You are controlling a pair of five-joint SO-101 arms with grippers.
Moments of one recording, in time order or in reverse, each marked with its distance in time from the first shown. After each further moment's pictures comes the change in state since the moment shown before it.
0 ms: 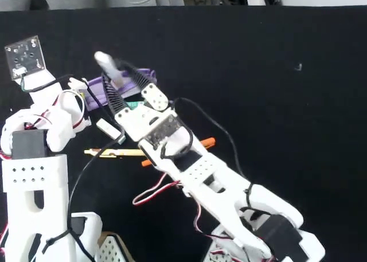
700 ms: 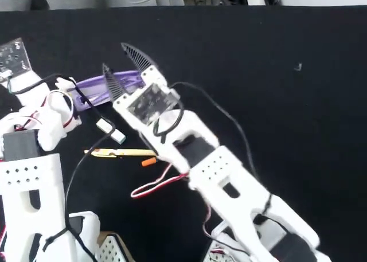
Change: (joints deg) left arm -5.0 0.0 0.0 0.1 0.1; right arm 1.3 -12.0 -13.6 38.0 3.3
